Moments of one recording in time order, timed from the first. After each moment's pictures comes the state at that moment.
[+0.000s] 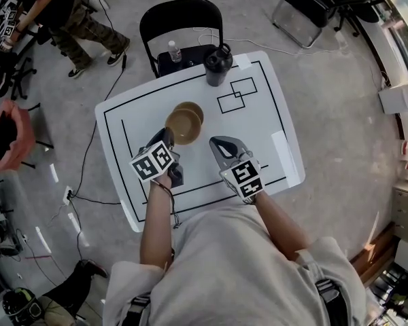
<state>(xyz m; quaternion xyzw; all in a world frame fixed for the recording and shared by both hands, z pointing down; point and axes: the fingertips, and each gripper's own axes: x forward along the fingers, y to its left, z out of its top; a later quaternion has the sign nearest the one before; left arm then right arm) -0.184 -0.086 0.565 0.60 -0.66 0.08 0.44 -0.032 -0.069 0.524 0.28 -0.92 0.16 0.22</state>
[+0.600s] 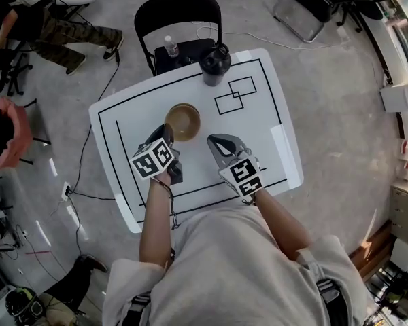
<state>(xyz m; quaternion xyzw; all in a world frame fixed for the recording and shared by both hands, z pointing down) -0.177 -0.117 0.585 0.60 -0.66 0.10 0.44 -0.031 -0.096 0.542 0.26 -0.92 0.16 0.23</state>
